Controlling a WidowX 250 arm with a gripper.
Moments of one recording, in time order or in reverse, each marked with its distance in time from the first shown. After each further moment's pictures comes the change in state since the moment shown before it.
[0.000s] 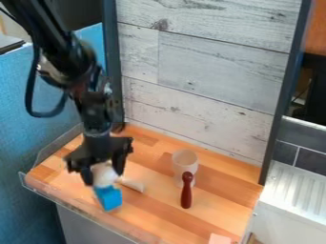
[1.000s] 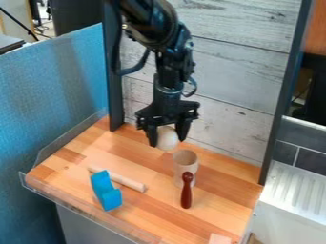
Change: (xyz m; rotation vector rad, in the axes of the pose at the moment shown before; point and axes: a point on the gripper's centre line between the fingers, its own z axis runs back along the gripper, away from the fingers) arm -0.007 -0.115 0.035 -0.007 0.000 -0.151
